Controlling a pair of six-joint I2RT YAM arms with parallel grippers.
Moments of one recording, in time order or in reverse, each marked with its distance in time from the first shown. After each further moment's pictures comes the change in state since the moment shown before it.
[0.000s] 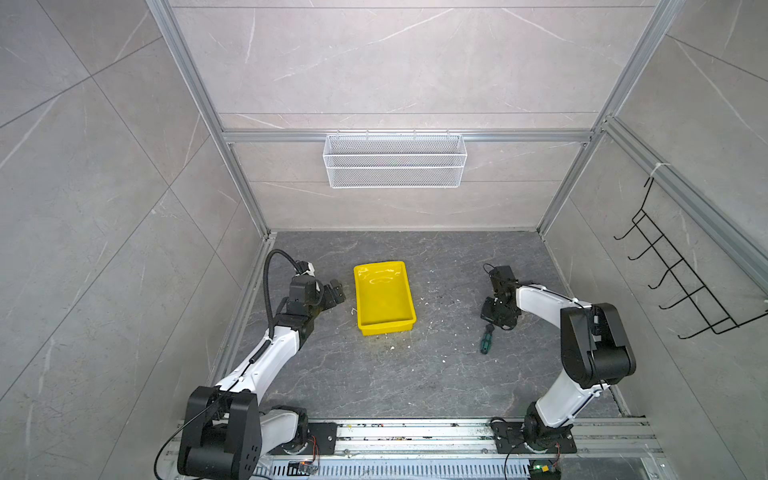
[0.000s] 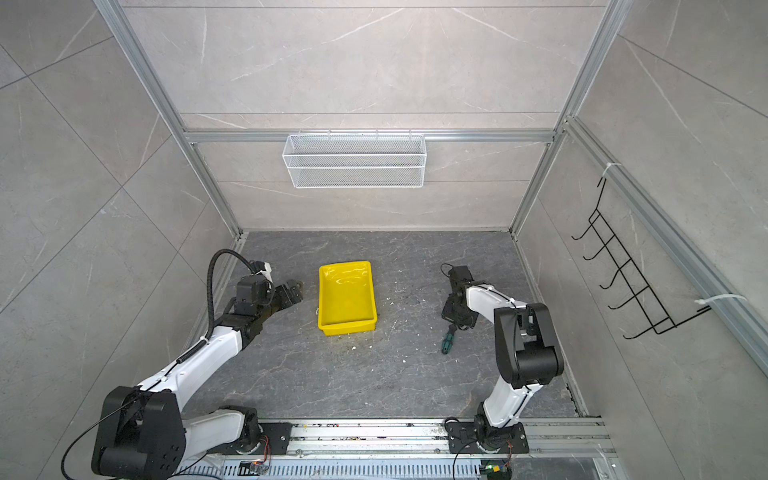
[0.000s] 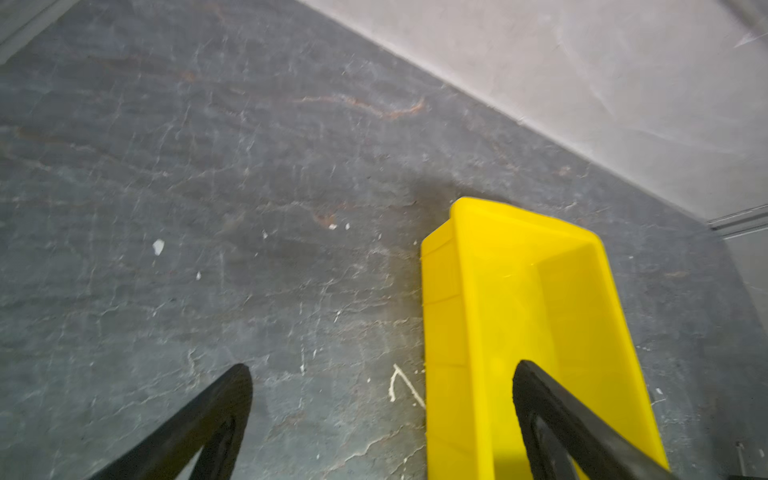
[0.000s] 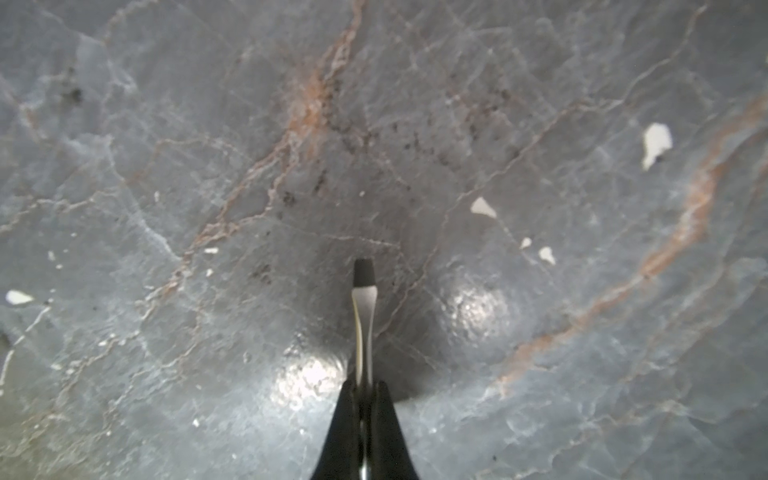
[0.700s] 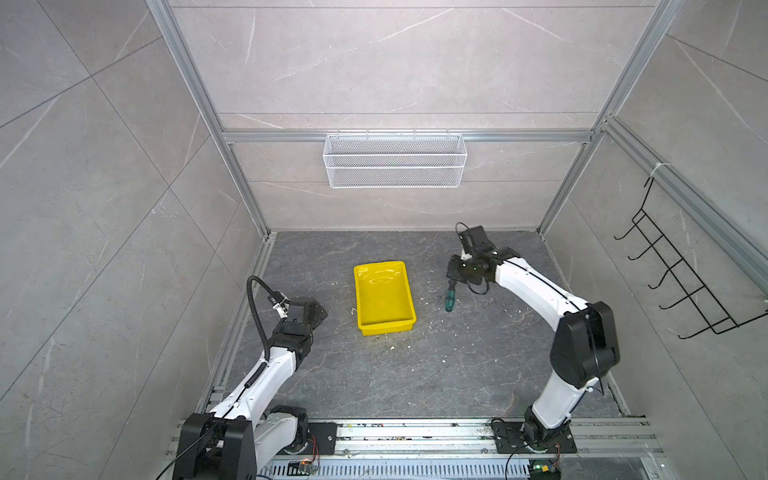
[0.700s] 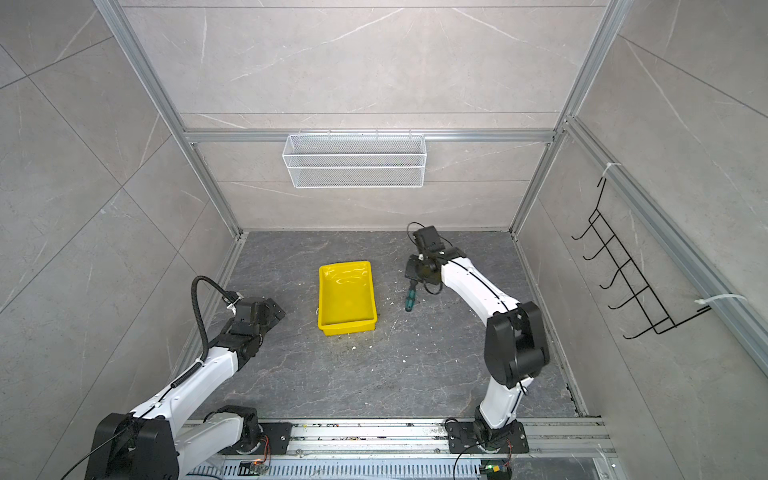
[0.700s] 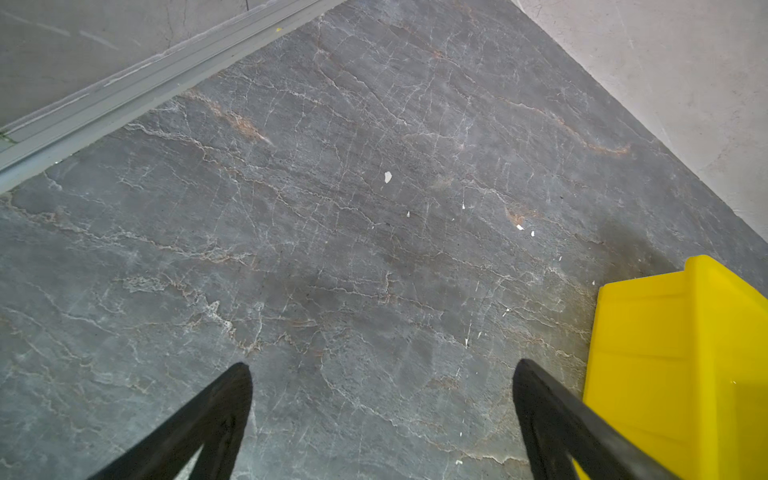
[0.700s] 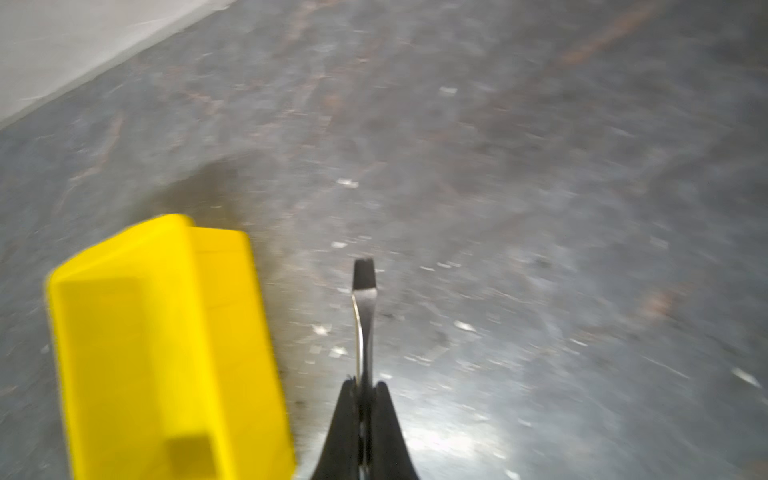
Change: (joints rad) left arm 0.004 -0.147 -0.171 -0.117 -0.378 -0.293; right arm 0.293 0.114 0.561 -0.065 -0.049 0.026
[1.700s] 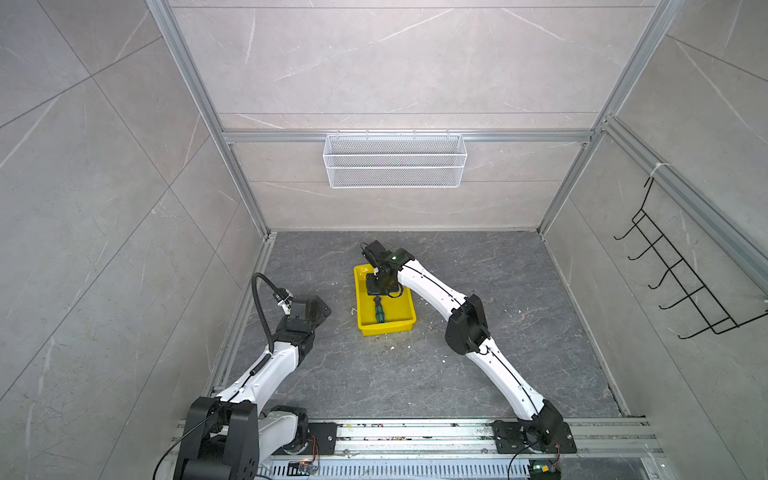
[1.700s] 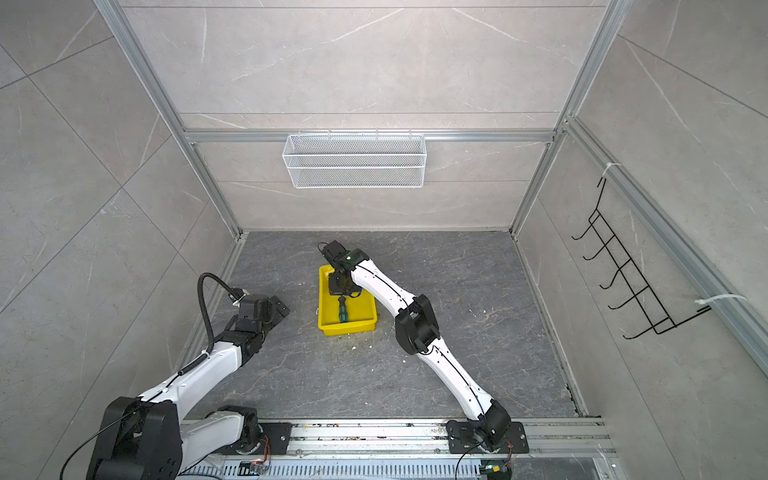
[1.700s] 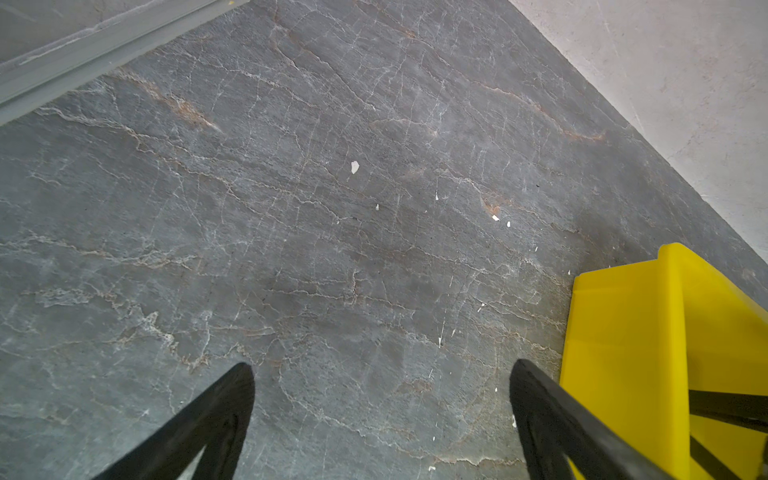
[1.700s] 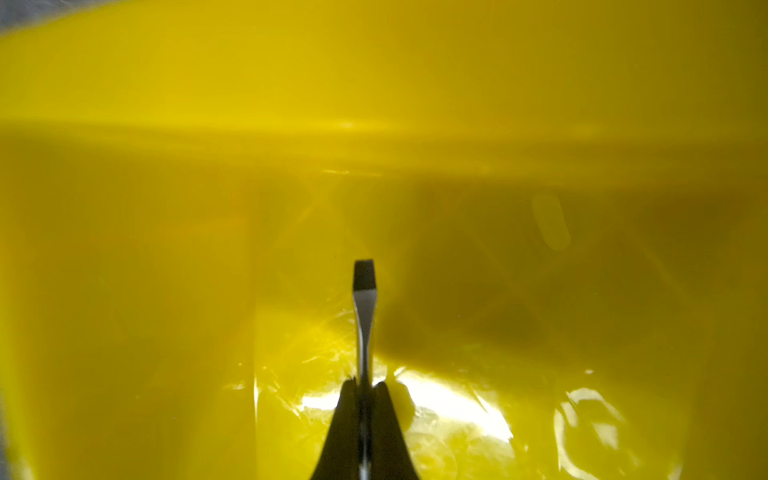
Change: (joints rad) left arm 0.000 0.077 0.008 0.078 0.066 0.005; right arm 0.331 0.906 1.145 -0.465 -0.049 0.001
